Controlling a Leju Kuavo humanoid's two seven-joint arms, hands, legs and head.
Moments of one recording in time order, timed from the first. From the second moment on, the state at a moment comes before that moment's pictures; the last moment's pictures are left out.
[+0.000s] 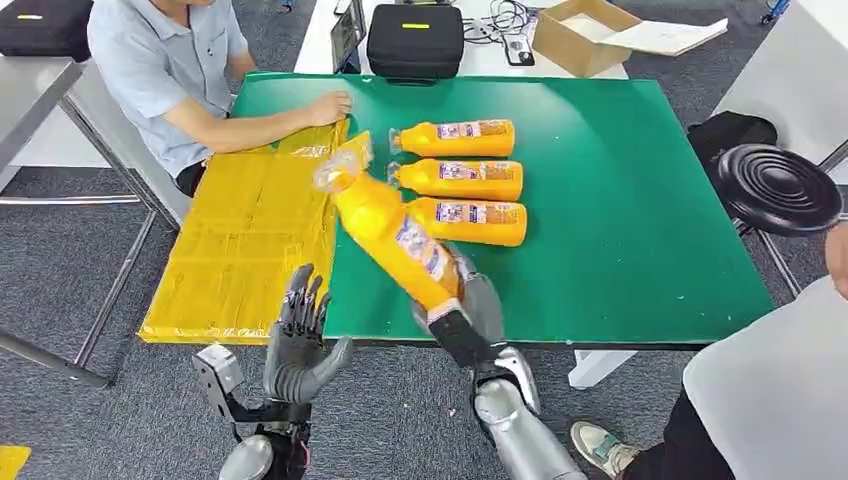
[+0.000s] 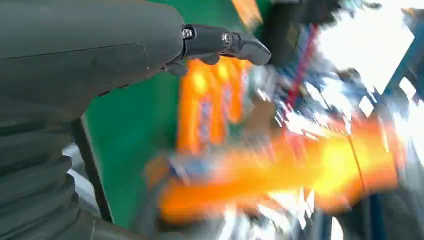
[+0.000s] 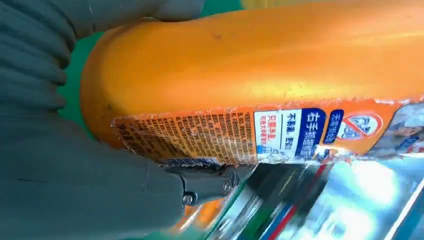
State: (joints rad) left arm 0.06 -0.18 -0.33 -1.44 0.34 -0.02 -0.51; right arm -0.32 0.23 0.46 -0.93 0.37 -0.31 -0.66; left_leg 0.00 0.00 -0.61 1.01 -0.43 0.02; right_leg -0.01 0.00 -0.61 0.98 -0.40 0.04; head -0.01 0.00
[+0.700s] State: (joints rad) left arm 0.04 -0.18 -0.30 -1.43 0.39 -0.12 -0.46; right arm -0.37 0.26 0.75 -0.82 0.49 -0.32 -0.70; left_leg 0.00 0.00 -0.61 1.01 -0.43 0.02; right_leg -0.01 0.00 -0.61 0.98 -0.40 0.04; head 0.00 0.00
